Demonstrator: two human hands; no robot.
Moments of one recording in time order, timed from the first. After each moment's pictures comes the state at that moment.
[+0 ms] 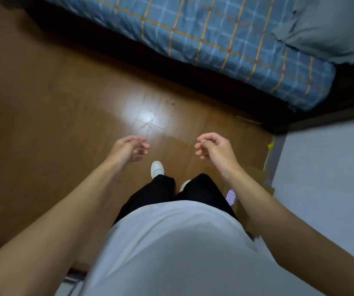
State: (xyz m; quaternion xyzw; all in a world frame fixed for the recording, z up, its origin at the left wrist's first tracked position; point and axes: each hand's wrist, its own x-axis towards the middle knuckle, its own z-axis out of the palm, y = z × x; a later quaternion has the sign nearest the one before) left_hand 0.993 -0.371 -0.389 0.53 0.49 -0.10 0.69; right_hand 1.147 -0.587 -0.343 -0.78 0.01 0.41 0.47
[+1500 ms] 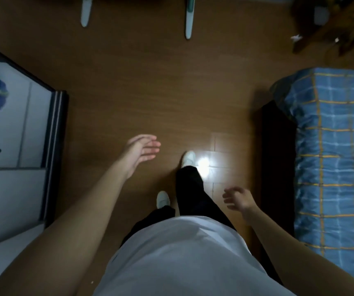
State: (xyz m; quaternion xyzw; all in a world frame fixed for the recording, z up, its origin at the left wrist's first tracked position) left_hand 0.652 0.103 -0.380 0.11 0.69 0.36 0.62; right_hand 0.995 0.098 -0.416 -0.76 -0.34 0.56 0.01
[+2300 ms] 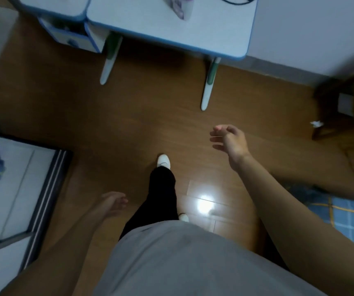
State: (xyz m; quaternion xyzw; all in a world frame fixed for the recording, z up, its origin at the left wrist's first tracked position) left_hand 0.430 0.434 -0.436 -0.07 0.77 0.24 0.58; right_hand 0.660 0.740 -0.357 -0.62 -0.43 0.63 0.18
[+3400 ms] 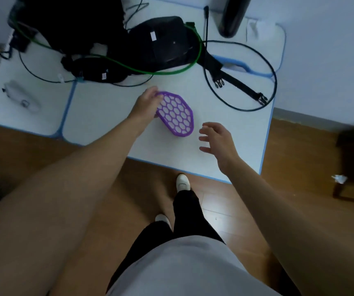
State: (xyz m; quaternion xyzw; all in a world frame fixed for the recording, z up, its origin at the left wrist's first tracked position) left_hand 0.175 1.162 -0.384 0.21 0.77 0.39 0.46; right_hand 0.397 1.187 -0.370 -0.59 -0.44 0.66 0.13
